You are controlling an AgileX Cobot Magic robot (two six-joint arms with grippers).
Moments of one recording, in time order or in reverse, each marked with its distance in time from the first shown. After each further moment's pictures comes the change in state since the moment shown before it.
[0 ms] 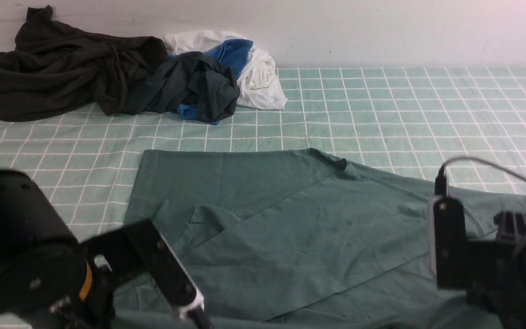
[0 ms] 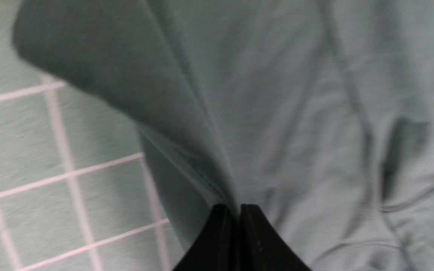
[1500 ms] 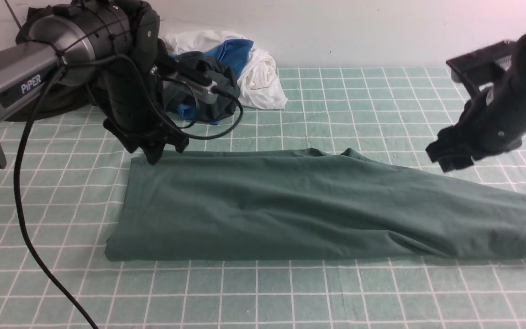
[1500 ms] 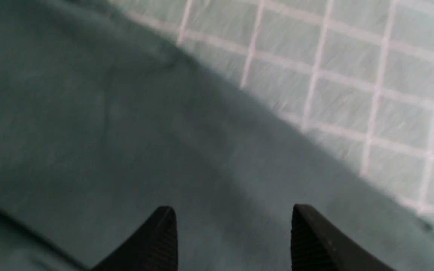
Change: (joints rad) right arm -0.330 0.513 -0.492 0.127 -0.035 0.683; left arm 0.384 0.847 -0.950 -0.131 0.071 0.056
